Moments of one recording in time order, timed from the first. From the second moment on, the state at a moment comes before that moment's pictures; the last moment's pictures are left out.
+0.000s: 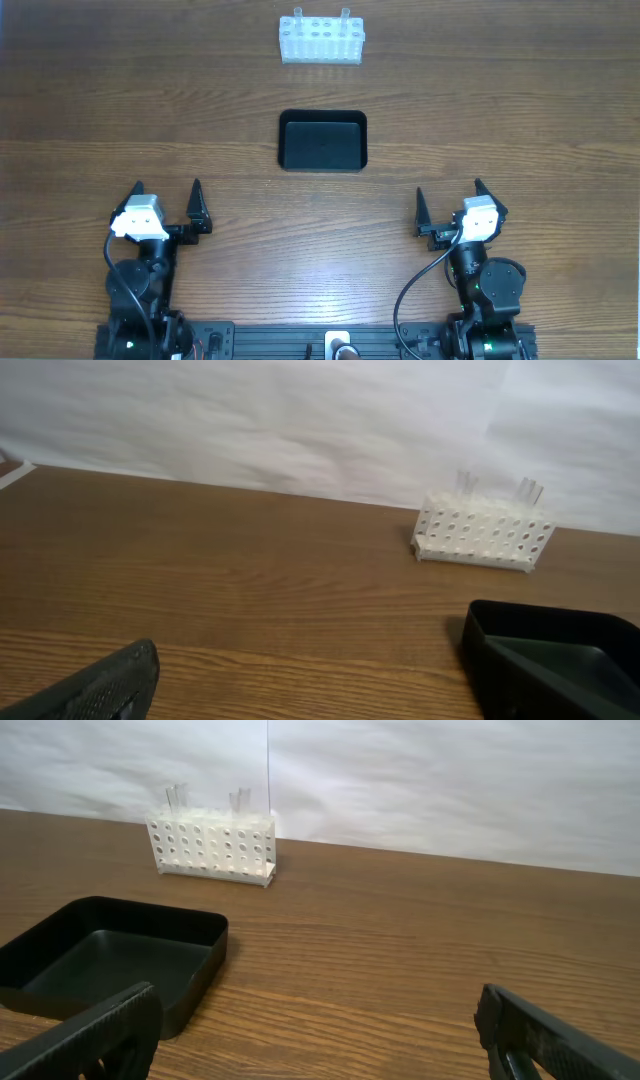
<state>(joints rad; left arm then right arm) -0.01 0.01 0.01 -0.08 -0.01 -0.13 0.07 0.01 0.01 -0.07 -0.07 -0.05</state>
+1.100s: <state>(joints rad) -0.26 0.86 0.25 0.49 -0.02 -0.13 0.07 0.01 0.01 -0.07 -0.07 -0.05</state>
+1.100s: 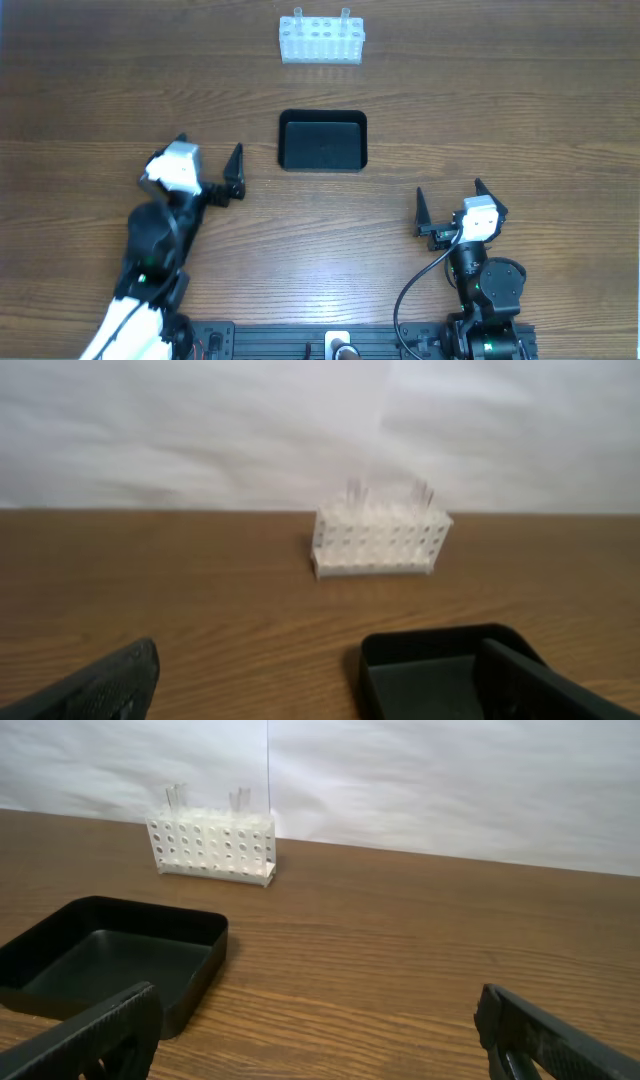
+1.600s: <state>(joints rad) -0.34 1.50 0.69 0.67 -0.02 -0.12 0.07 0.01 0.01 -0.07 -0.07 -0.05</state>
